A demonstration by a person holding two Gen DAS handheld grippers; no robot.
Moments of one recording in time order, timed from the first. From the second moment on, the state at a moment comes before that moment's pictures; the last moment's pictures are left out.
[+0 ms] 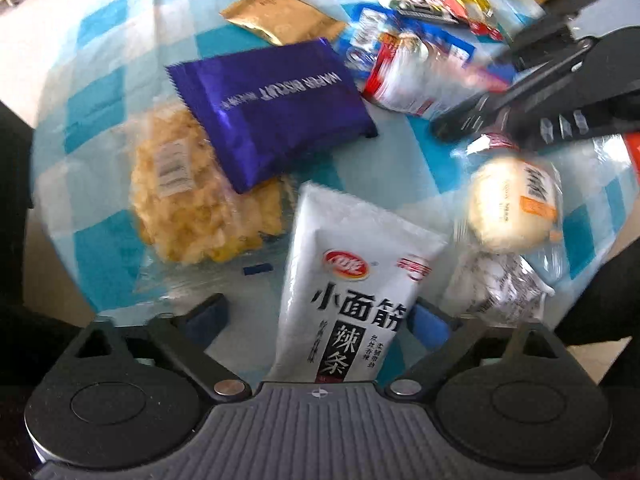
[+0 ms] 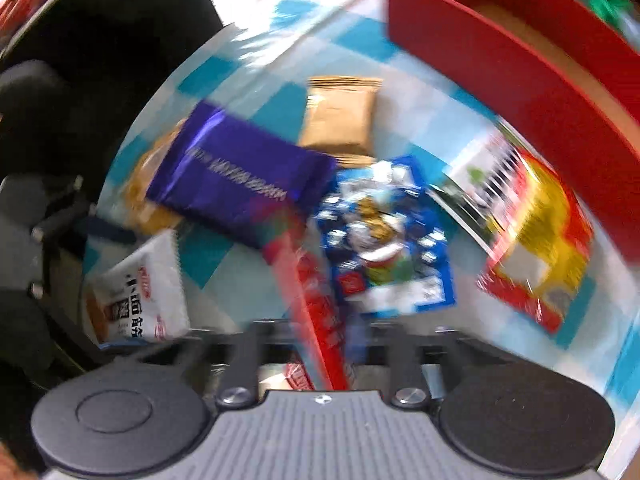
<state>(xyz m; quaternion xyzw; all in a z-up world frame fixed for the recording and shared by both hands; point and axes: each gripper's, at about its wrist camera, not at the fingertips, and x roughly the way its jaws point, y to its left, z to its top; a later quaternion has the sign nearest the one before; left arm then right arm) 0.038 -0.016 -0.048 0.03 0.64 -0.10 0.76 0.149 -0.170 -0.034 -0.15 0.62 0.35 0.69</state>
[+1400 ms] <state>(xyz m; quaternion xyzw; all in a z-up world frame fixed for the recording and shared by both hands) 0.098 0.009 0.057 -0.08 0.53 -0.09 0.84 0.155 -0.271 0.041 0.18 0.50 0.27 0.80</state>
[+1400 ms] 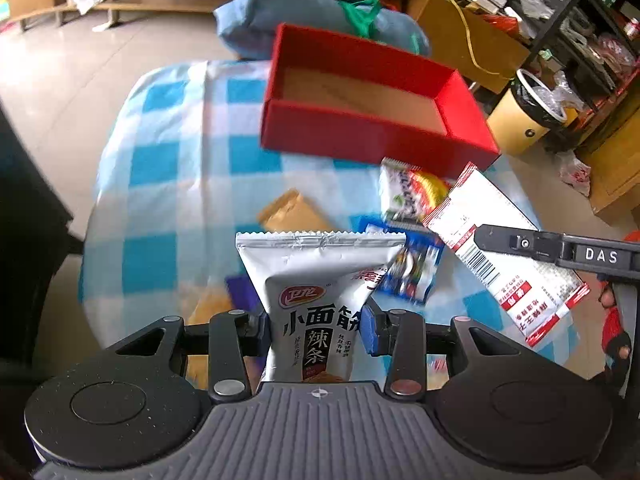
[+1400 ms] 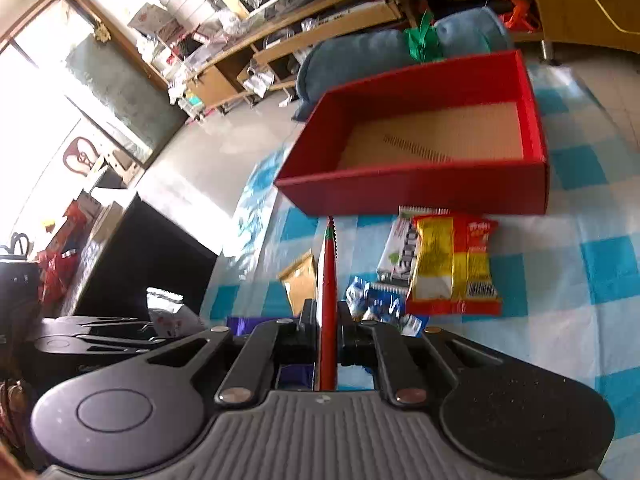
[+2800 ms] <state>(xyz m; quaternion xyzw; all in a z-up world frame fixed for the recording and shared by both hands) 0.303 -0.047 0.072 -0.05 0.46 -0.07 0.88 0.332 -0.277 0.014 0.22 0.48 0.18 0.83</state>
